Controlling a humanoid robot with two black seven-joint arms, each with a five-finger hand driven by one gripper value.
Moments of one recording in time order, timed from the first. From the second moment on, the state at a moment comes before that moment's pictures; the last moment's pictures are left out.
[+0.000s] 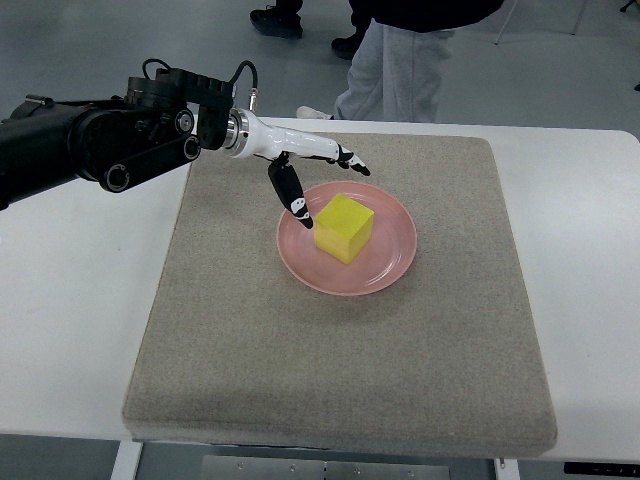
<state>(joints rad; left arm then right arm) -1.40 0.27 0.14 -0.77 1.08 -0.38 -0.37 0.03 0.00 -0.09 0.13 -0.07 -0.08 0.00</state>
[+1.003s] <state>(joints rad) -1.33 0.33 0.04 -0.33 0.87 -0.36 -0.37 0.03 0.00 -0.09 0.13 -0.07 -0.08 0.00</state>
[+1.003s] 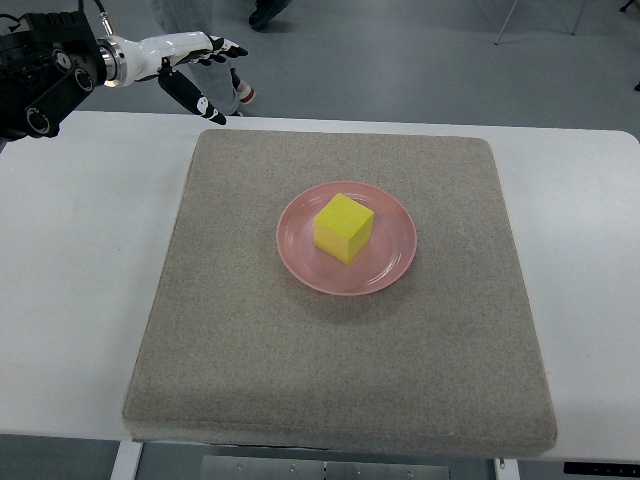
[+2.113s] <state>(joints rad) -1.16 0.32 -0.38 -0.21 0.06 -0.17 -0.23 0.03 0.00 -0.09 0.13 -0.07 -0.08 0.00</state>
